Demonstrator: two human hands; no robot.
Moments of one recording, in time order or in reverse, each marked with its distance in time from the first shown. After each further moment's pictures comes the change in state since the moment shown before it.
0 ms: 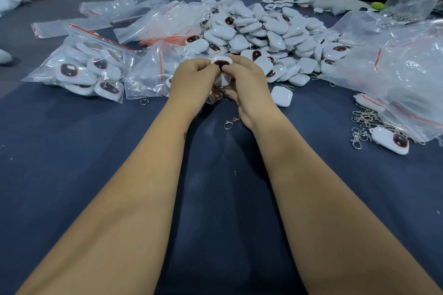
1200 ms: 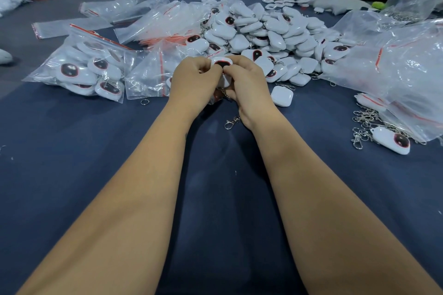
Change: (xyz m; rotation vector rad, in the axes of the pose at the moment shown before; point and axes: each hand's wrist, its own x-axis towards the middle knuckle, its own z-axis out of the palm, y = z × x) left_hand -0.002 0.001 0.001 0.117 0.042 0.065; right_hand -0.005 -0.002 0.003 -0.045 0.034 0.015
